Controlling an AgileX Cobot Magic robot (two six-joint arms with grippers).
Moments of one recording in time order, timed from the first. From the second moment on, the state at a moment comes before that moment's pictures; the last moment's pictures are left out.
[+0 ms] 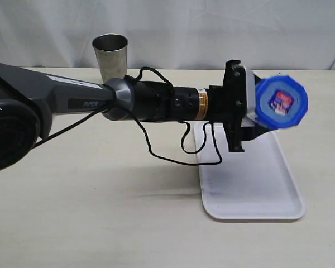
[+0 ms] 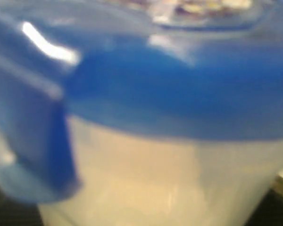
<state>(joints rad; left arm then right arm) -0.71 2.37 -1.68 1.13 -0.72 -0.19 0.30 0.84 -1.23 0.46 0.92 -0.51</state>
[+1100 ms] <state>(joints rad) -0.67 2.50 -1.68 1.26 -0.94 -0.89 0.30 0.84 -1.15 0.46 0.90 -0.51</state>
